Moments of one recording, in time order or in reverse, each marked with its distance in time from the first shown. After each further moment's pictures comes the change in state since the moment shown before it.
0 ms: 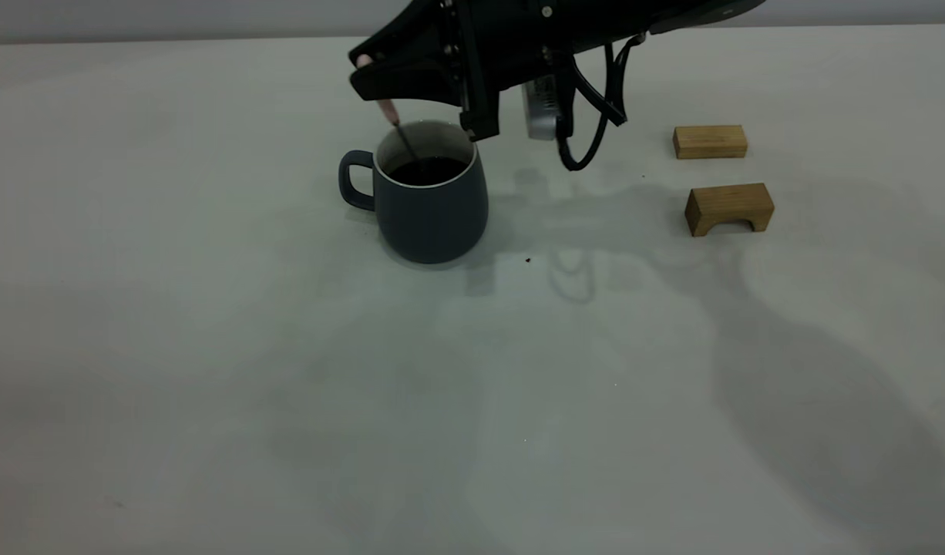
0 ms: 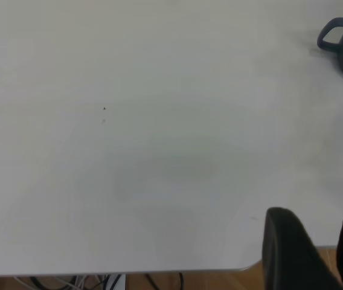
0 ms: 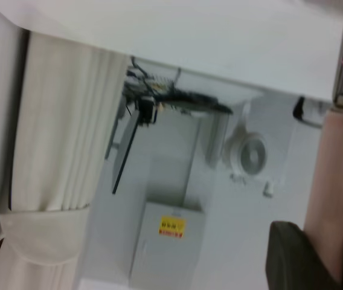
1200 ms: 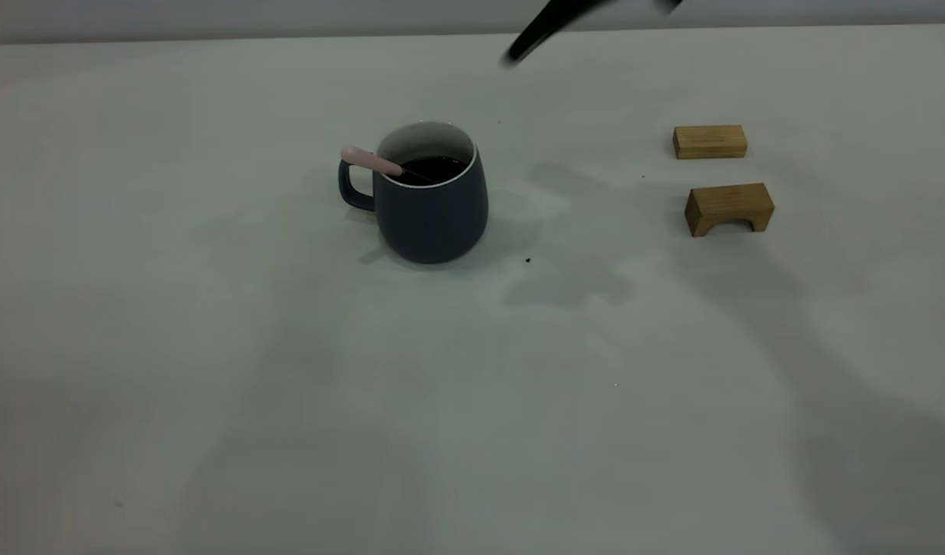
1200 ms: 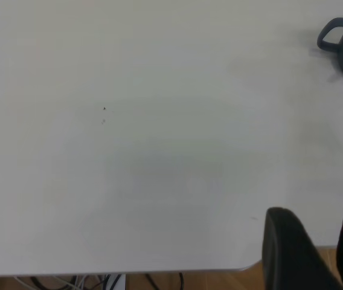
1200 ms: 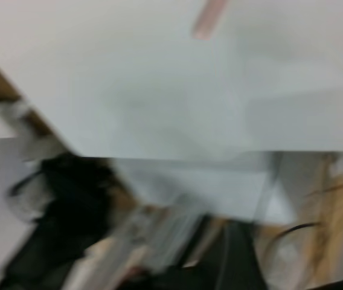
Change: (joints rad) left arm 0.000 0.000 0.000 0.000 0.000 0.000; right arm -0.027 -0.422 0.000 -0.887 0.202 -0.038
